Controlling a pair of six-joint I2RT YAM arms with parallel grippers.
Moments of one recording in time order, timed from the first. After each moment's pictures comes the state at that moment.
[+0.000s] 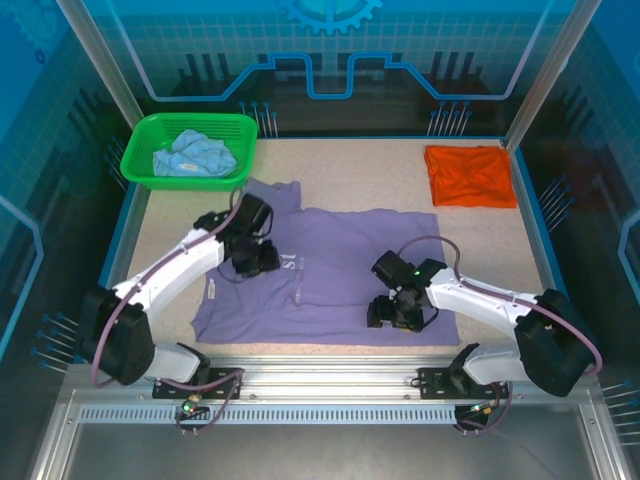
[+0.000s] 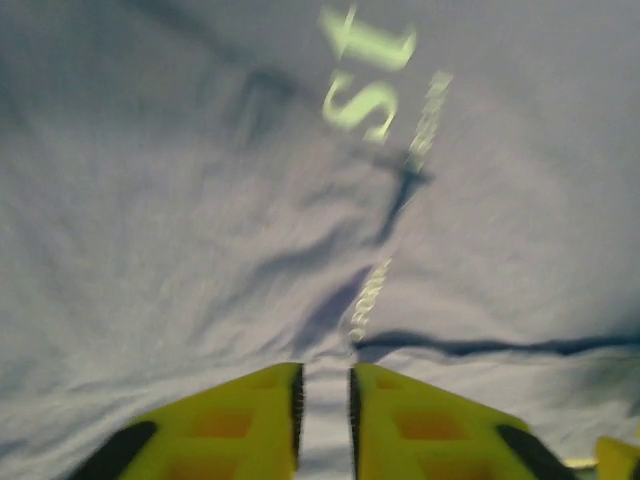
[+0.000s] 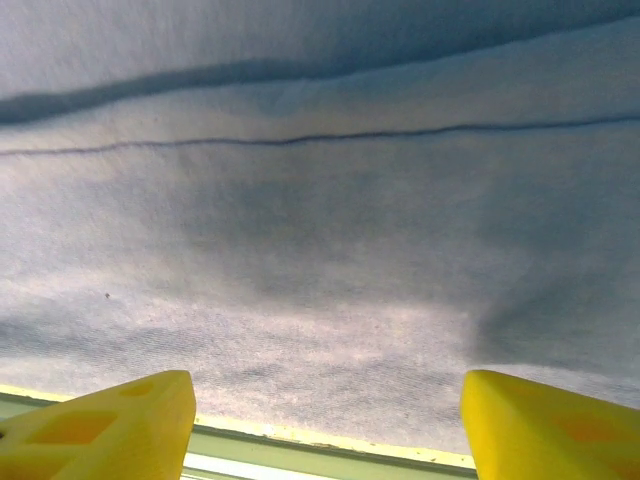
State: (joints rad) left arm -0.42 1.37 0.97 -0.90 0.19 -0.77; right arm 0.71 1.30 0.69 -0.85 -0.18 0.81
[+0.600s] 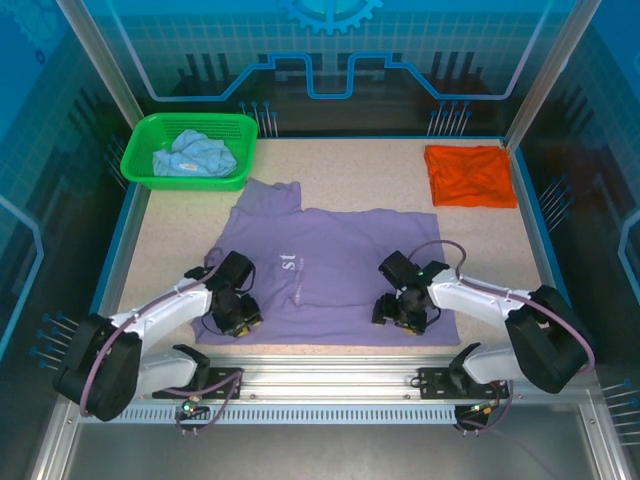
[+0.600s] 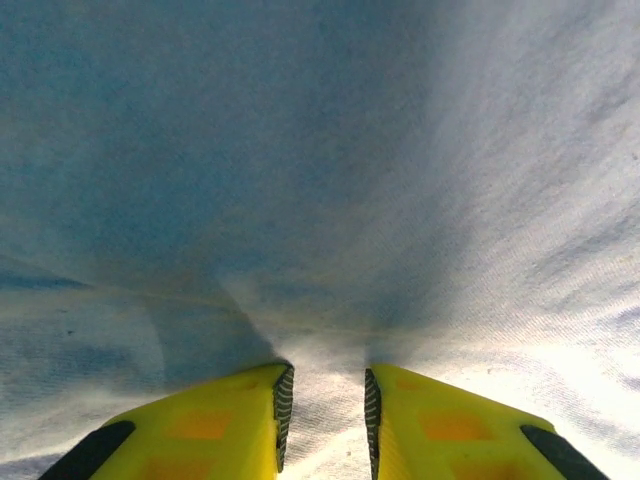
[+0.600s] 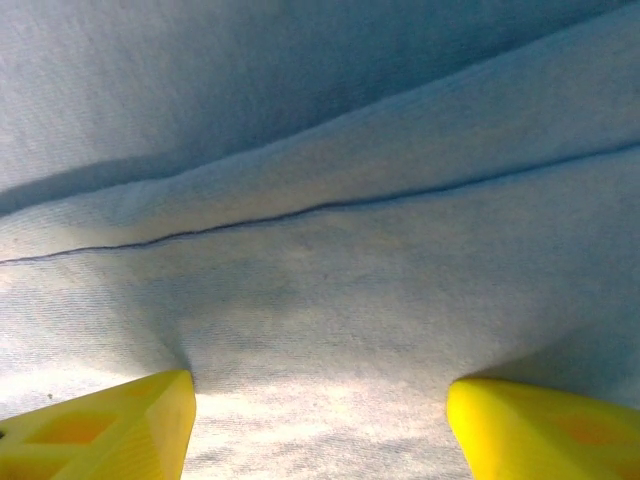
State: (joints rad) left arm -0.40 1.18 0.51 -0.80 0.23 -1.03; right arm 0.65 1.33 0.60 -0.76 -0.19 0.91
